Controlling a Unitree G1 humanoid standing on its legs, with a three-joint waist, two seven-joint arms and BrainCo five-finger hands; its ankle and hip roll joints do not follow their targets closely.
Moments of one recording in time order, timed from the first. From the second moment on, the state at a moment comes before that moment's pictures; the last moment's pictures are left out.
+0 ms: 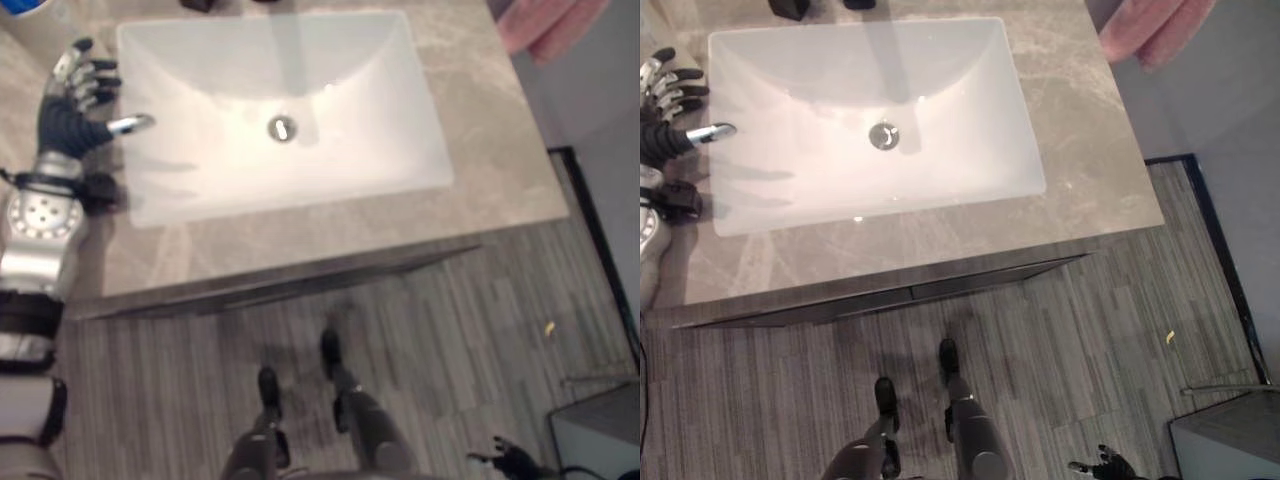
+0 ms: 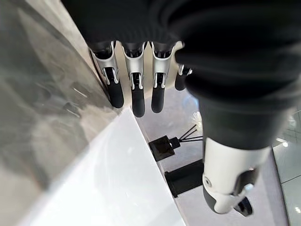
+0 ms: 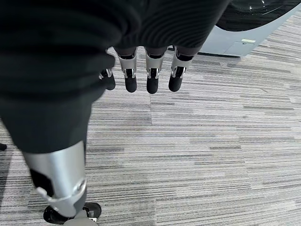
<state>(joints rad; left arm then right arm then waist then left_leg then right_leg) -0.71 0.99 -0.19 0.51 -0.47 -0.31 0.12 0.09 -0.47 0.12 1.16 0.12 -0.10 0.06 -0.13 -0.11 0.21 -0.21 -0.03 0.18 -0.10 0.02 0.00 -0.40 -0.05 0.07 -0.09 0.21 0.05</state>
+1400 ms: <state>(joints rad) -0.79 1.06 -0.28 0.43 -0.49 -0.30 0.12 0.08 -0.47 0.16 1.15 0.16 -0.10 0.07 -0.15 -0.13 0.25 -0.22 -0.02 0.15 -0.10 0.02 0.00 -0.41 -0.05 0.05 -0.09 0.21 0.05</state>
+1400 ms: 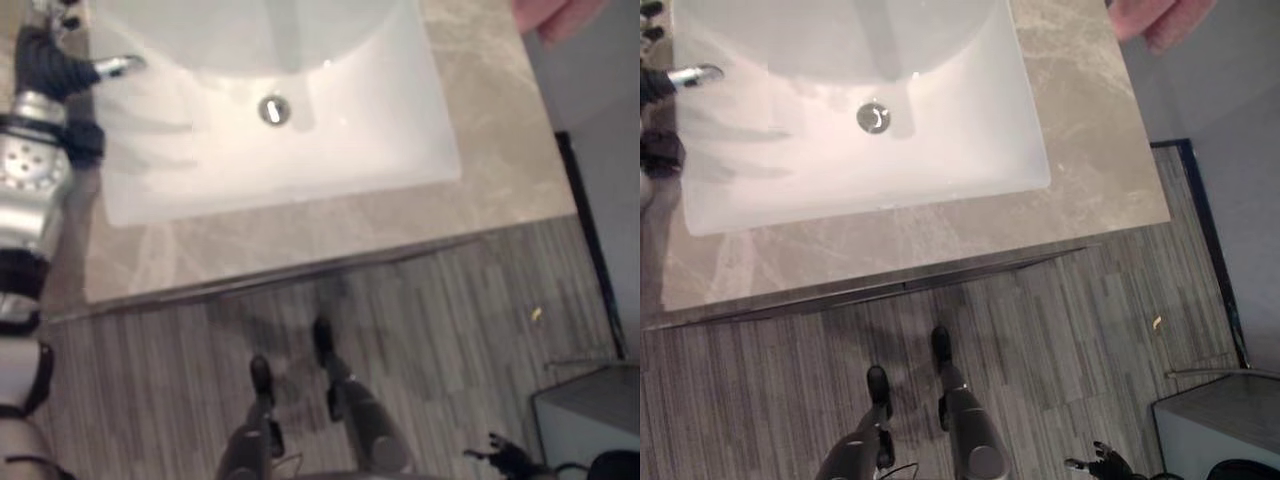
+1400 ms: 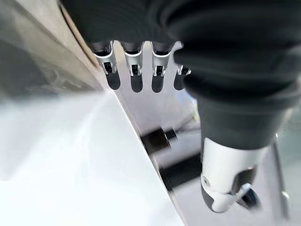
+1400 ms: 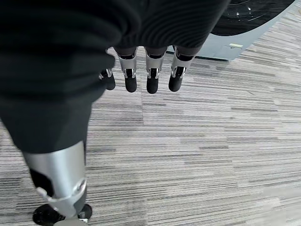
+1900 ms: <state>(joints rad) -0.52 1.08 -0.09 0.31 -0.53 -0.30 0.01 0.09 -0.47 0.12 1.18 0.15 -0.10 0.08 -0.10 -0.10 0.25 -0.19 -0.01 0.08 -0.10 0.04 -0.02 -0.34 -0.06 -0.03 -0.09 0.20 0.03</state>
